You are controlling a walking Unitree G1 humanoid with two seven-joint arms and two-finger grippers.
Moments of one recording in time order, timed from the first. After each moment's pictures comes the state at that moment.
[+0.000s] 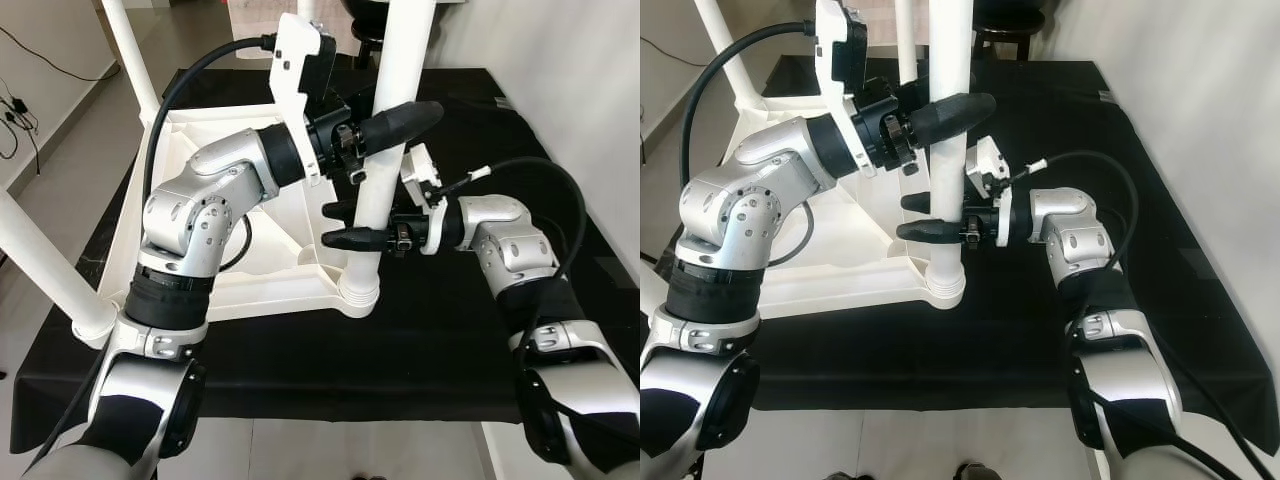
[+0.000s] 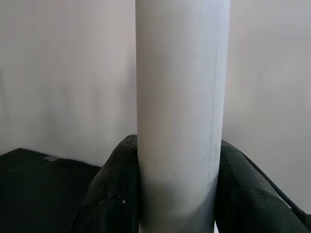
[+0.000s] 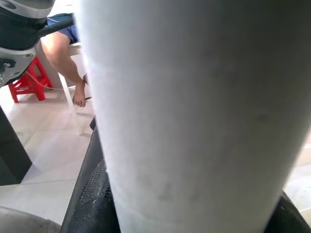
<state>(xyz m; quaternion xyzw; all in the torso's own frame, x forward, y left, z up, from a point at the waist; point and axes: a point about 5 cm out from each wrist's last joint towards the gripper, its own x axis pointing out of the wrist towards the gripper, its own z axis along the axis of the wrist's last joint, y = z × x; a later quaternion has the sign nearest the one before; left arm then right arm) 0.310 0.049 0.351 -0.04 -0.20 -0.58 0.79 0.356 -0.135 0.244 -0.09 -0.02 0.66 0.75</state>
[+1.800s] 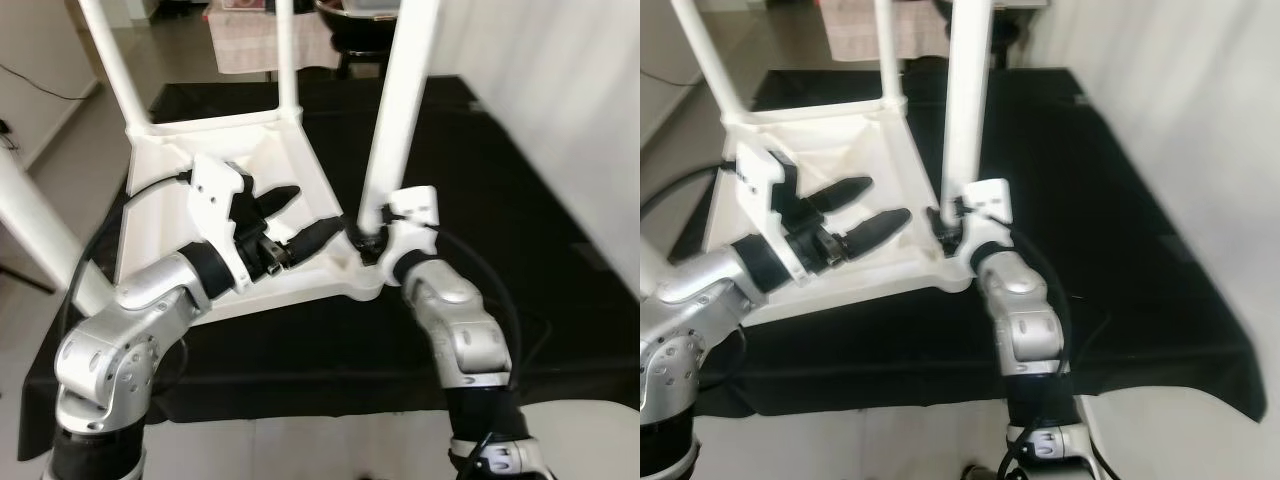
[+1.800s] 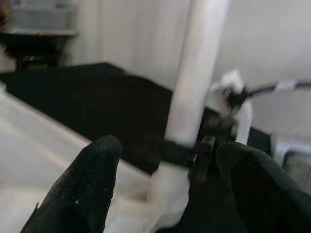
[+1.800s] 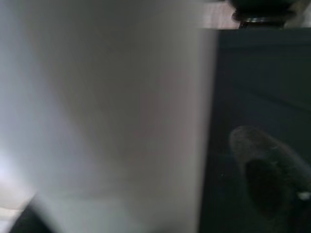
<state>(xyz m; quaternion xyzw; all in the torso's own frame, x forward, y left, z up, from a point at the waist) 0.248 0.126 0.245 -0.05 -0.08 -0.37 0.92 0.336 -0.122 0.195 0.02 0.00 0.16 0.99</state>
